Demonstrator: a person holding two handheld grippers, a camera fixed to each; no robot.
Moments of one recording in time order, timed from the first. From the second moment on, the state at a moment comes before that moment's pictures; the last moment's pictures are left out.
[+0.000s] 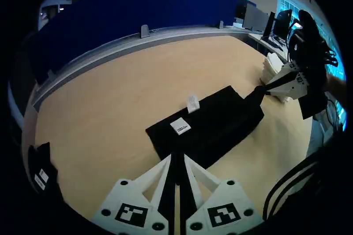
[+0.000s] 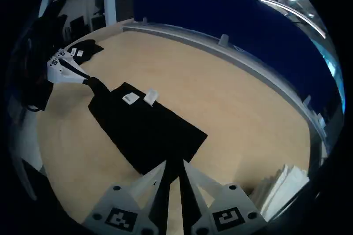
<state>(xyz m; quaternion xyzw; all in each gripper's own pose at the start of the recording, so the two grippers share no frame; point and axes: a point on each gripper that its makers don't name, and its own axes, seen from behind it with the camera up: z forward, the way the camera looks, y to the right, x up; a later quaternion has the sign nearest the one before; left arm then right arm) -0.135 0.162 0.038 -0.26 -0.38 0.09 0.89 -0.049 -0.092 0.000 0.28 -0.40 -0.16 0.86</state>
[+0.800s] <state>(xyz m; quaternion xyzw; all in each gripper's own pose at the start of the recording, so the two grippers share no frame) -0.186 0.162 0.077 -0.23 -0.40 0.09 0.88 -0.099 -0.092 0.032 0.25 -0.43 -0.15 0.85</state>
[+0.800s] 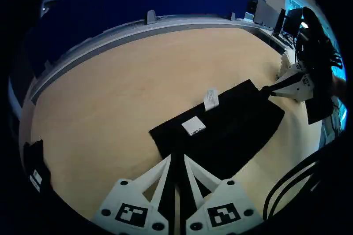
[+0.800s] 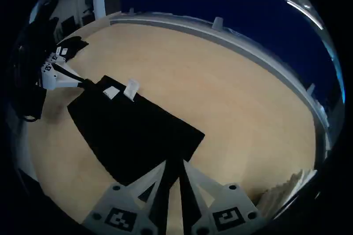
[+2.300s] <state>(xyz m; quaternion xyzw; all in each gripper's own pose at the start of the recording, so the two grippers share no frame) -0.176 0.124 0.119 -0.15 -0.38 0.13 0.91 -0.083 -0.063 0.072 0.15 -0.39 -0.17 0.89</state>
